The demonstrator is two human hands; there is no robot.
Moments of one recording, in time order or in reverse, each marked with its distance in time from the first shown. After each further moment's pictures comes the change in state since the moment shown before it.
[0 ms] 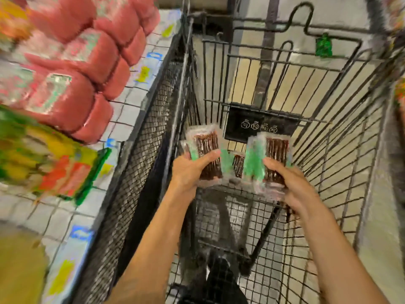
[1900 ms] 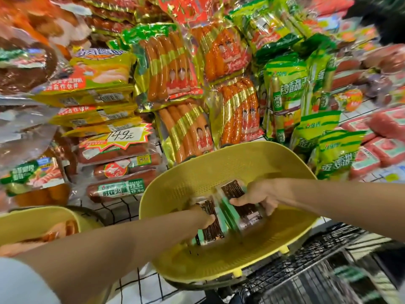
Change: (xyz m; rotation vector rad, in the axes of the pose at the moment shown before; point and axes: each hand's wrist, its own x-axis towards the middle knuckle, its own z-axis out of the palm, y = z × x) left_hand -0.290 0.011 -0.352 0.469 0.493 -0.570; right_hand -0.217 0.088 0.475 -2.048 -0.794 0.278
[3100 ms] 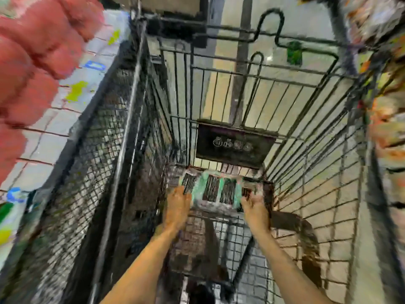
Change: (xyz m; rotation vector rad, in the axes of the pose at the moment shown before) left_hand 0.113 0.263 0.480 0.469 -0.071 0.804; right_hand 0.209 0.567 0.148 1.402 1.019 0.516
